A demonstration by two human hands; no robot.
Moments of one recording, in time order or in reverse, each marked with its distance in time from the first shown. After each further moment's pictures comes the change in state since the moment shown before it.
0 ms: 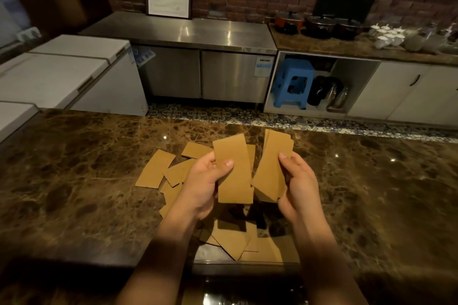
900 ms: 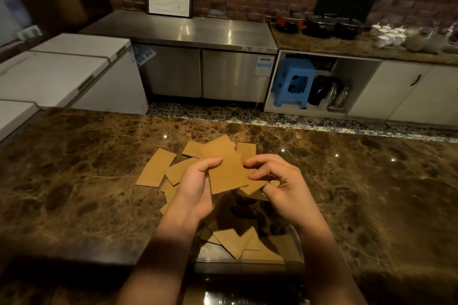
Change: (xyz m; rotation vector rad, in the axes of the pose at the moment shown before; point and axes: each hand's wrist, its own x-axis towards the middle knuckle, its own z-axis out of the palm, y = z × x) left_hand 0.001 0.007 -0.002 -0.421 0.061 -0.285; right_hand -0.008 0.000 -0.007 -0.927 -0.520 -0.675
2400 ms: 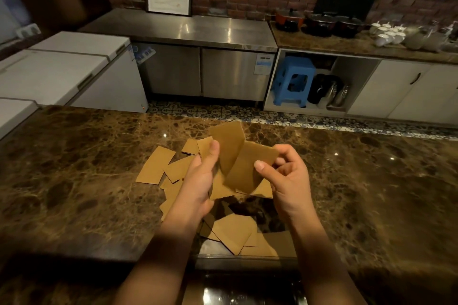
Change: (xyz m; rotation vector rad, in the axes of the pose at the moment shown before) left_hand 0.001 -0.012 0.005 0.272 0.220 0.197; right_hand 0.003 -0.005 0.012 0.599 0.266 0.277
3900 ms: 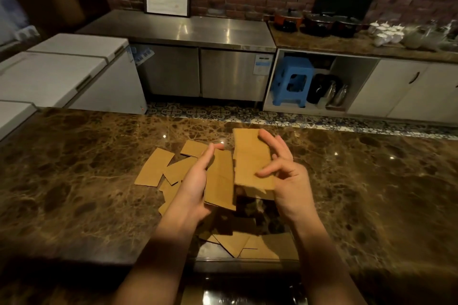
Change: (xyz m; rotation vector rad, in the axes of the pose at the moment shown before) left_hand 0.006 0.002 -0.006 -0.183 -0.243 -0.179; right_hand 0.000 -0.004 -0.005 -0.290 -0.090 -0.094
